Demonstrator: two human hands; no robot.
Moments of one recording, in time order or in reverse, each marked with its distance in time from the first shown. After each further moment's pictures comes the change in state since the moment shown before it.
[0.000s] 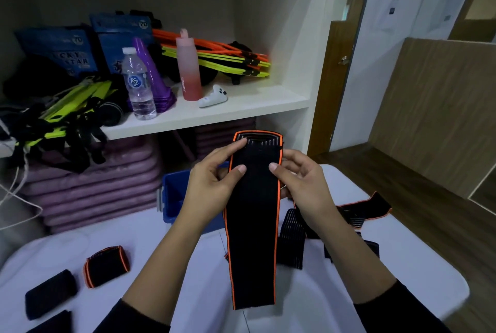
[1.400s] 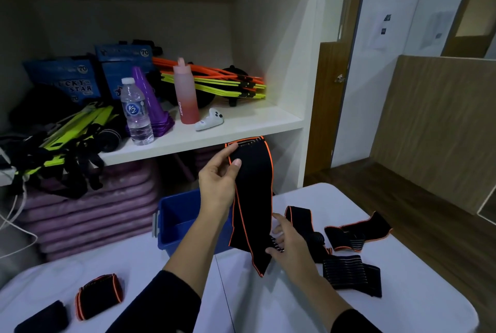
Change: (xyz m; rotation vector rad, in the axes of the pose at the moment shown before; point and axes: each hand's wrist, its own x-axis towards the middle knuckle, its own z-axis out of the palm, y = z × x) left_hand 0.051 -0.002 0.042 -0.235 0.276 -0.126; right_hand -0.006 0.145 -0.042 -0.758 -0.061 0.015
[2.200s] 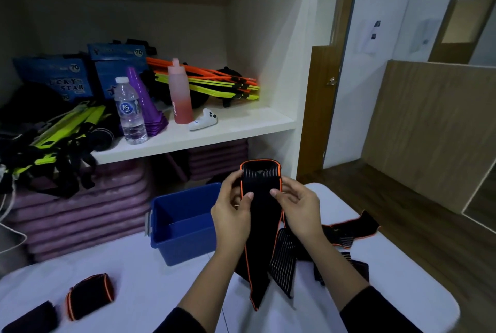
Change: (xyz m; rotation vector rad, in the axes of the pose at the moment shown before) left_hand -0.060 -0.028 0.017 0.269 0.058 -0.005; right_hand 0.021 -0.077 -0.070 0.552 0.277 -0.036
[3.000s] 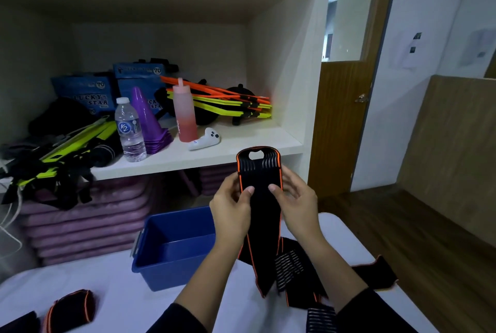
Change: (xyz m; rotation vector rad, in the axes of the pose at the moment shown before) left_hand 0.060 0.034 0.085 0.032 0.149 -0.018; right_hand 0.098 -0.007 -0.045 0.101 -0.124 -0.085
